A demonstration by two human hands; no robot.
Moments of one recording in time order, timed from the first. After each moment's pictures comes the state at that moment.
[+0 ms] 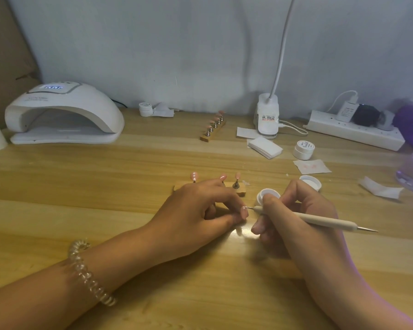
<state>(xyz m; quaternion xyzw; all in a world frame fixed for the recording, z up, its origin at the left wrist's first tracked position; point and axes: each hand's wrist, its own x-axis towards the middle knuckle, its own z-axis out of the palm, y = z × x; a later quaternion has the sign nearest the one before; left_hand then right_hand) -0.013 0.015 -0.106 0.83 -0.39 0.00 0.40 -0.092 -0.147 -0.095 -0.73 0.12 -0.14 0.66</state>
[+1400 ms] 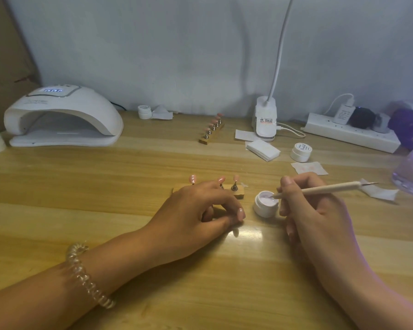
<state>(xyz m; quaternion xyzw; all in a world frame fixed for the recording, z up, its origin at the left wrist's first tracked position) -0.012 0.018 -0.107 0.83 -0.40 0.00 0.40 -0.077 -0.174 -0.110 -0.78 0.11 -0.25 0.56</state>
